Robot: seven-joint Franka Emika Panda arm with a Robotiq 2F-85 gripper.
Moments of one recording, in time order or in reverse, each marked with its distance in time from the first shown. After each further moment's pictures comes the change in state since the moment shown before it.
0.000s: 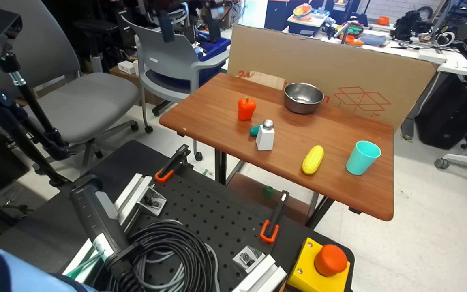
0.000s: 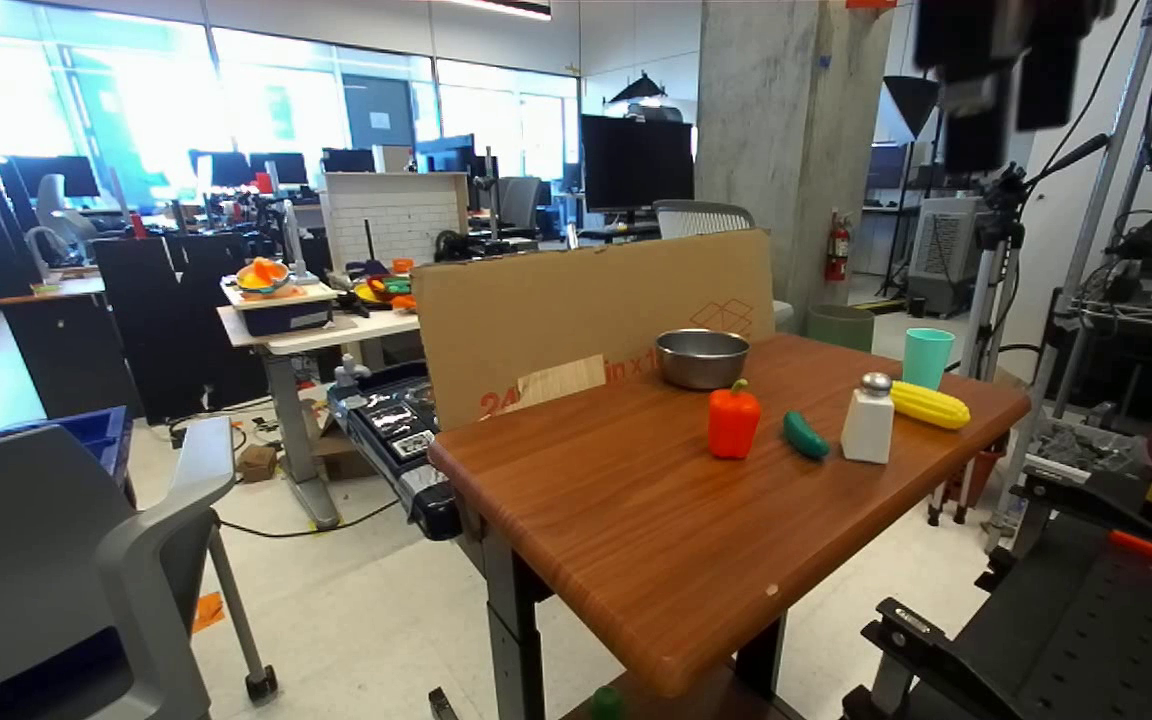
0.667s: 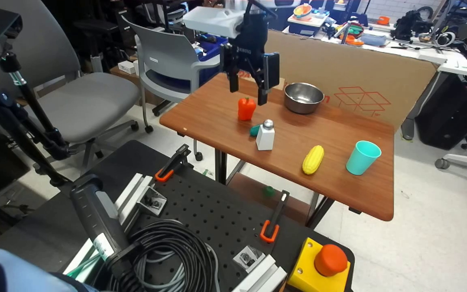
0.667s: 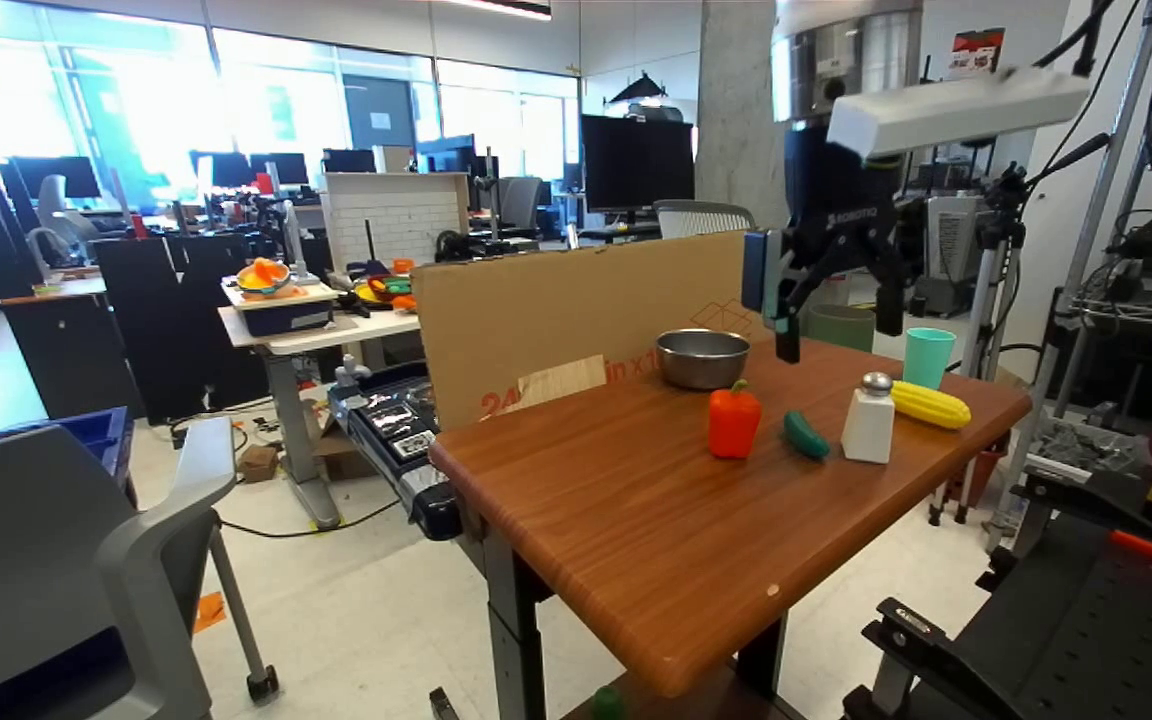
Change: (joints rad) arm -0.108 0.481 -0.130 0.110 -0.110 0.398 0.305
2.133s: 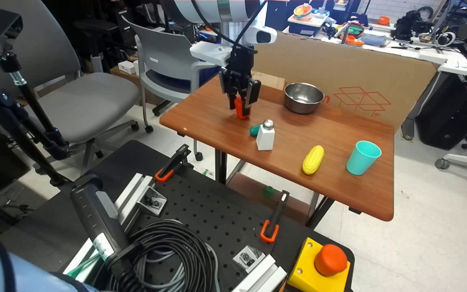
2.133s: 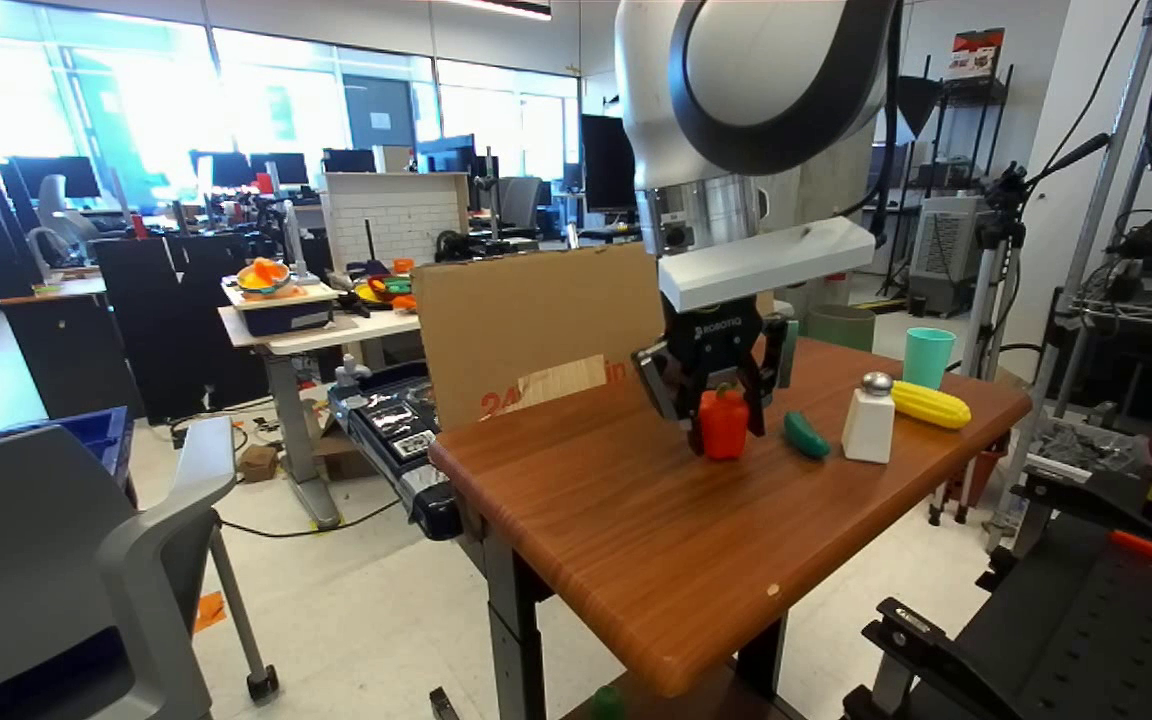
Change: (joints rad) arm 0.229 0.371 -0.146 0.299 0.001 0.020 0.119
